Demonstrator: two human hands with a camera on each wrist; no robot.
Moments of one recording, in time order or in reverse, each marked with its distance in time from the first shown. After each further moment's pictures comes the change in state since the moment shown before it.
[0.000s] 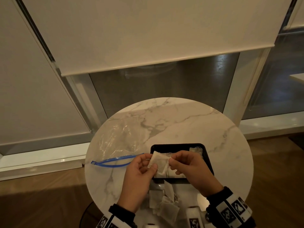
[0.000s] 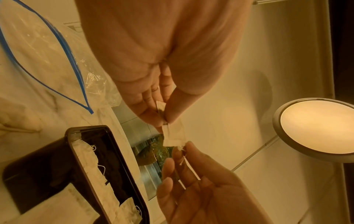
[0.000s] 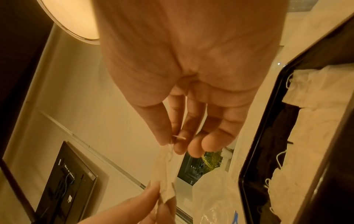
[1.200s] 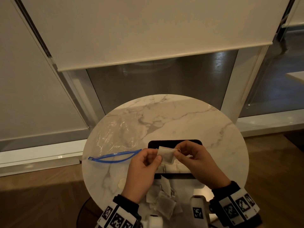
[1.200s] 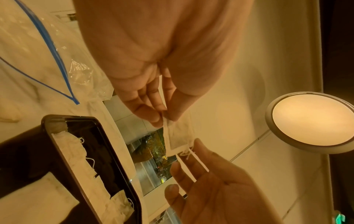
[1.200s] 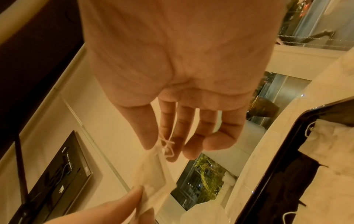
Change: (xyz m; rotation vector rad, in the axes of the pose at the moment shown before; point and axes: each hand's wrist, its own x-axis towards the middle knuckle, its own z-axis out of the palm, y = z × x) left_hand 0.000 0.005 0.015 0.086 -0.042 0.104; right_hand -0.005 -0.010 -0.023 -0.308 0.020 -0.170
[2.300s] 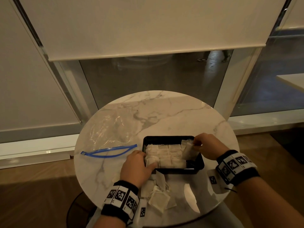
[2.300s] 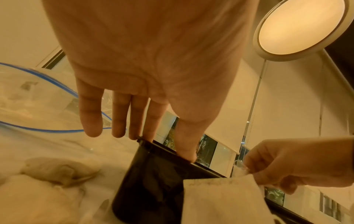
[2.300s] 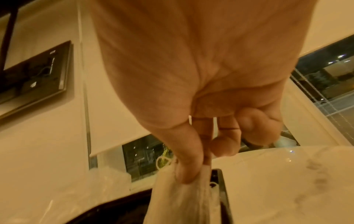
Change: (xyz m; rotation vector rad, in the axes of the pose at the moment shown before) left_hand 0.035 -0.062 -0.004 0.879 -0.078 -0.023; right_hand 0.058 0.065 -0.071 -0.891 -0.152 0.346
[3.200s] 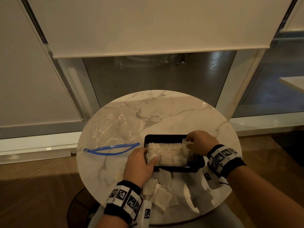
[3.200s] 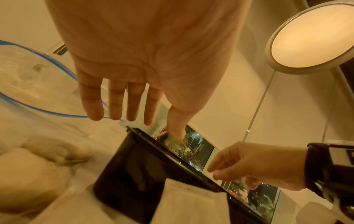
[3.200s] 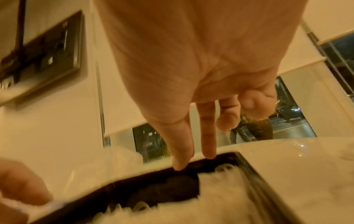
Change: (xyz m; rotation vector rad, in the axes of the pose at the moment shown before) left_hand -0.007 0.000 0.001 -0.184 0.102 -0.003; right_hand 0.013 -0.030 0.005 -0.140 -0.012 -0.002
